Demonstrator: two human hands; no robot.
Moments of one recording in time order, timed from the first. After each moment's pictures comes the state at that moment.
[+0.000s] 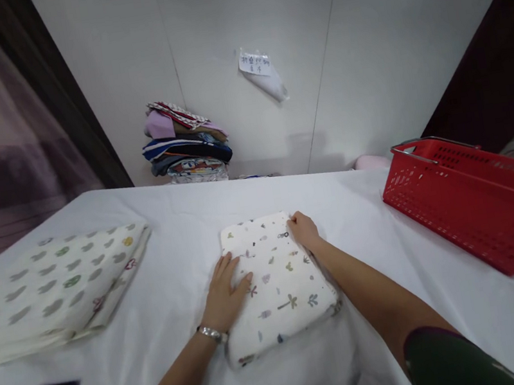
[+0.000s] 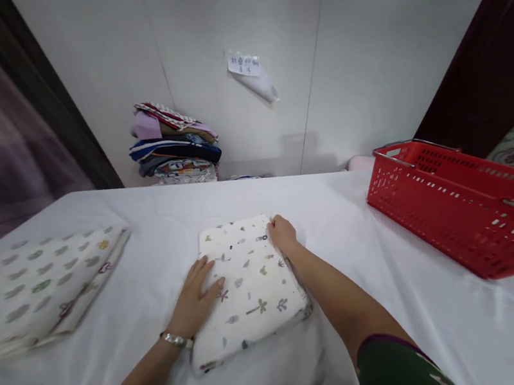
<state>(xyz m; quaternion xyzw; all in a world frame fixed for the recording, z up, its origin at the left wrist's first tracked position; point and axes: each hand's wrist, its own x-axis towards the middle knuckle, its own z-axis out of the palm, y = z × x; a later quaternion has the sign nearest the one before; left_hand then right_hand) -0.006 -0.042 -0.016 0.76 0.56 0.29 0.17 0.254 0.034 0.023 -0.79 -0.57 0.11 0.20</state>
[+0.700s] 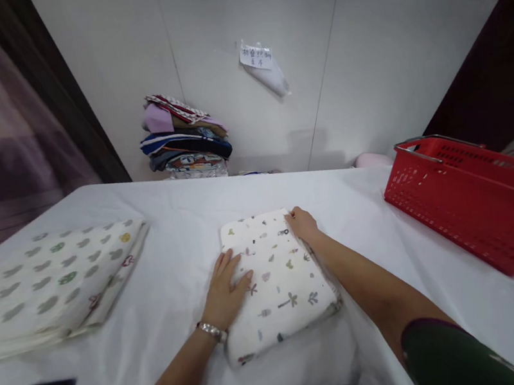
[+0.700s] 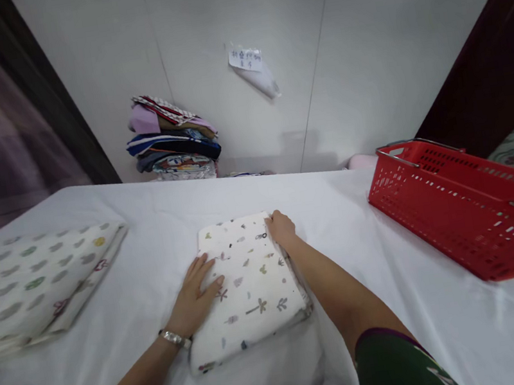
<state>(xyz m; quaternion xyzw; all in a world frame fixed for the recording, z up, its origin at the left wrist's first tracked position) -0.004 -0.040 -0.018 0.75 0.54 0.33 0.19 0.258 0.050 0.020 -0.79 -0.58 0.11 0.16</state>
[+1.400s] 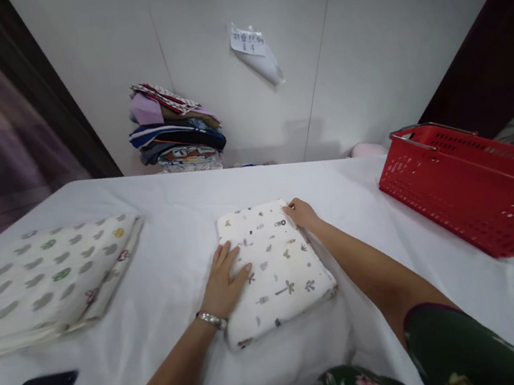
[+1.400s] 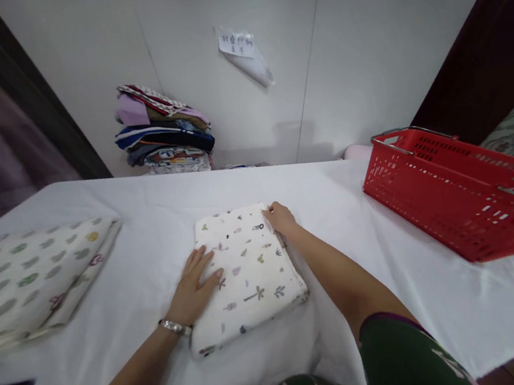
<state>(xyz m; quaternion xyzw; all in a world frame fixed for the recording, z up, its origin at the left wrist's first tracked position) -0.004 -0.043 -0.015 0.76 0.53 0.31 0.20 0.269 0.042 0.025 -0.77 -0.59 0.16 0.19</state>
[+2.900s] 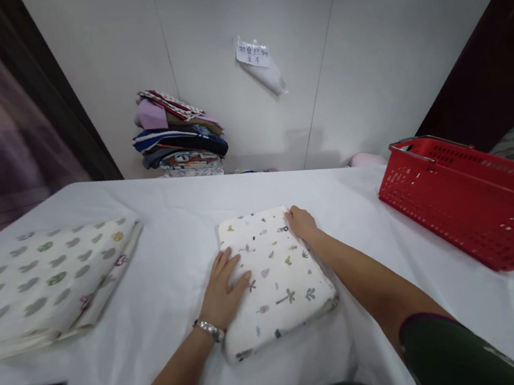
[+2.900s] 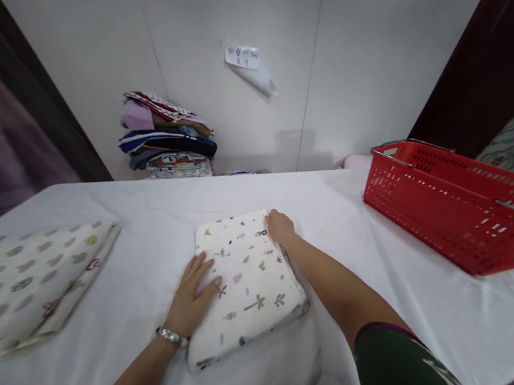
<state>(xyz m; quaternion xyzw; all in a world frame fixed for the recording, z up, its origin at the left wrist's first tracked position) -0.004 -0.044 -0.020 0.74 0.53 0.35 0.22 0.261 0.044 0.022 -0.79 -0.60 0.09 0.12</state>
